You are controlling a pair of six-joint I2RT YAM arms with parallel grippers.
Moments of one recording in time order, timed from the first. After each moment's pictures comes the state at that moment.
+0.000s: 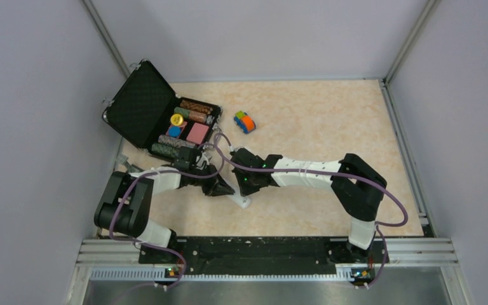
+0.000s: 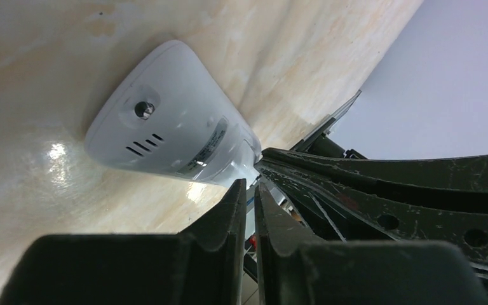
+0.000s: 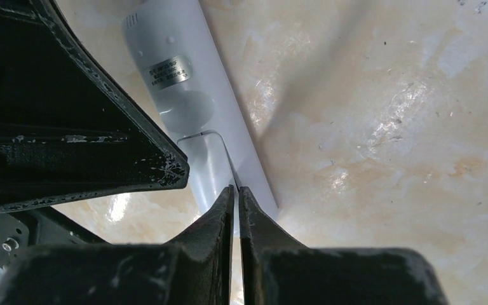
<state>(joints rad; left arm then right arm) -0.25 1.49 0.55 -0.12 0.81 -0.90 1.04 1.83 1.22 -0.43 0.03 0.59</state>
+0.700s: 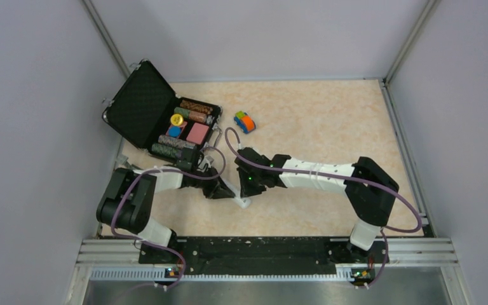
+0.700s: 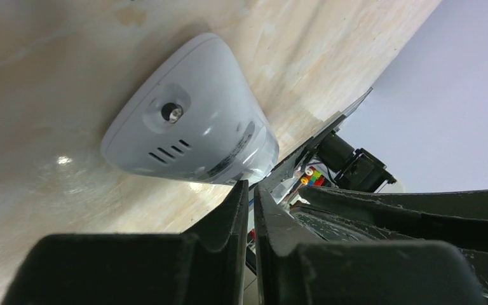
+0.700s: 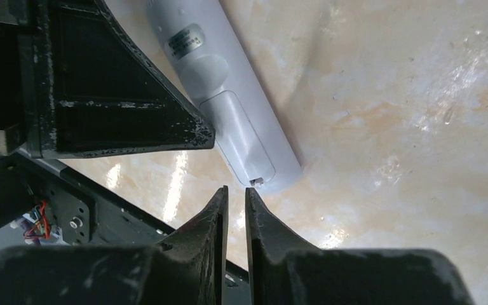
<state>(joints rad) -0.27 1.54 0.55 -0.13 0.80 -0.89 1.04 1.74 1.19 -0.47 0.00 0.75</state>
